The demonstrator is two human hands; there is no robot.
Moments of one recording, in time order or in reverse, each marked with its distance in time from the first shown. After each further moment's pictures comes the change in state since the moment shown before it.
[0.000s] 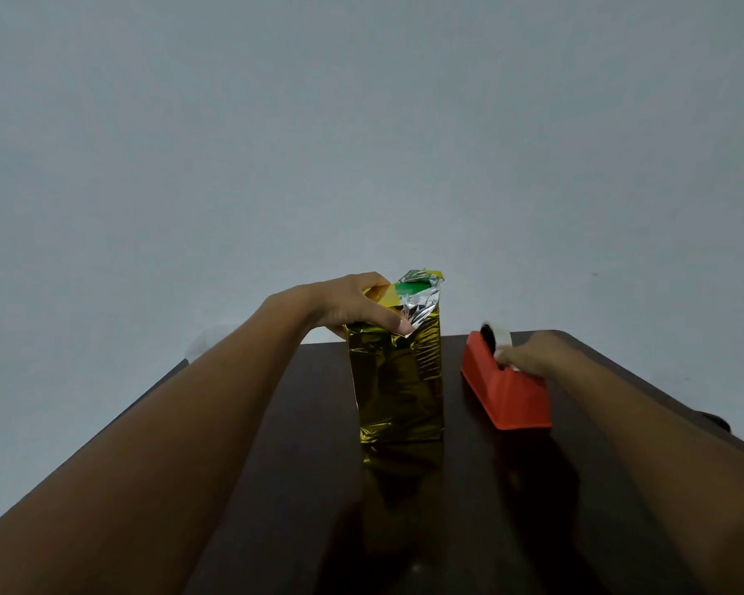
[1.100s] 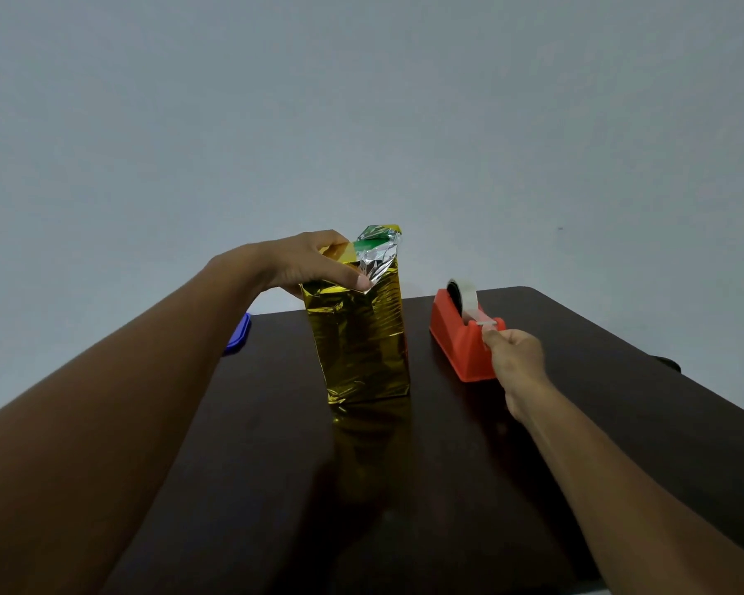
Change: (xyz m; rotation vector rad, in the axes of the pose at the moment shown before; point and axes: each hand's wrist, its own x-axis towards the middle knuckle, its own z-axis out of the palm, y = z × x) left_hand 0.000 0.003 -0.003 0.058 0.024 -0.019; right_hand -0.013 0.053 0.066 0.808 0.253 -0.016
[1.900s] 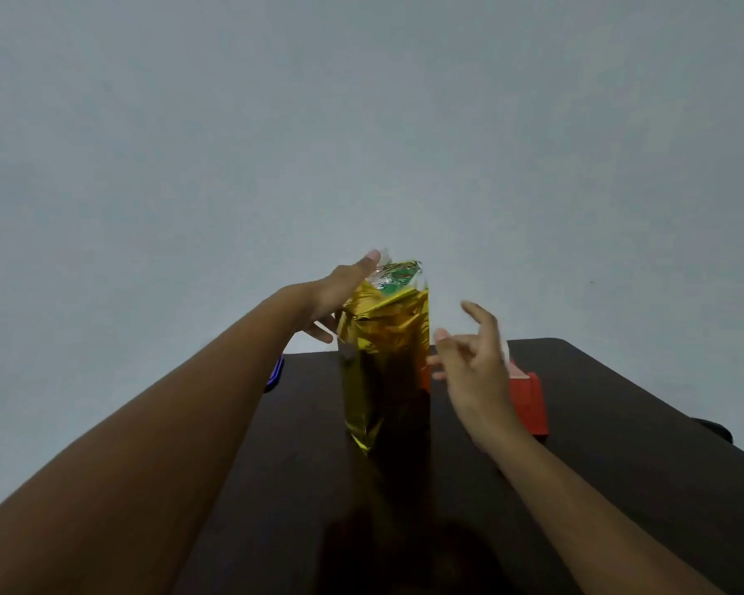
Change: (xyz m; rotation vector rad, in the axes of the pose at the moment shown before) left_hand -0.019 0.007 -0.012 -0.139 0.160 -0.200; right_hand -0.084 -0.069 0.046 0.124 -0.261 -0.548
